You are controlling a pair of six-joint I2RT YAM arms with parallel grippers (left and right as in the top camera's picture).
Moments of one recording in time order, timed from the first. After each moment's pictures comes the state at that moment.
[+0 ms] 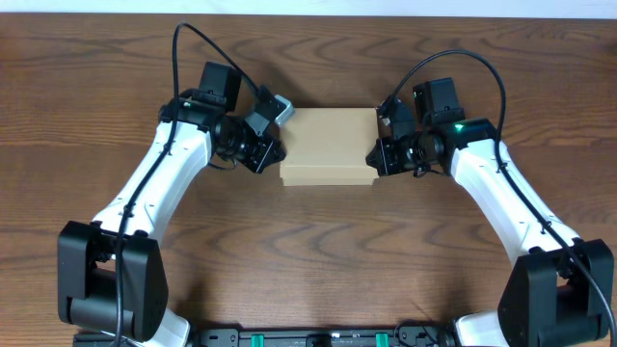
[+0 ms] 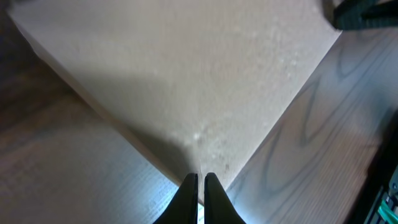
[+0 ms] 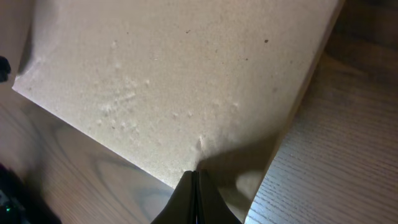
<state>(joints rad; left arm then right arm) -0.25 1.72 1.29 -0.75 0.65 0.41 0.21 1.63 1.17 -0.75 -0.47 0.06</state>
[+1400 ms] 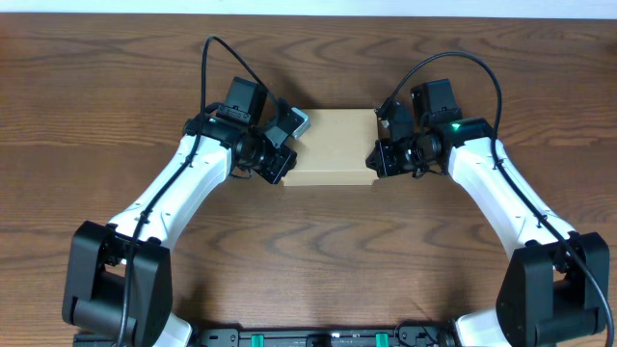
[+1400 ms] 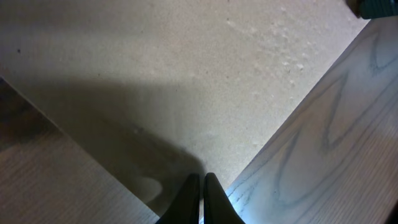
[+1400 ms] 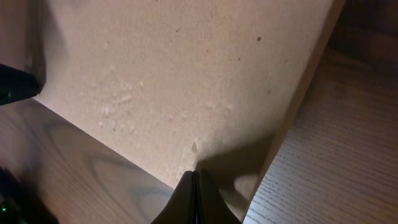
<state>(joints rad) -0.36 1.71 1.21 -0.63 0.52 0.33 0.21 1.65 1.16 -0.75 -0.47 0.06</state>
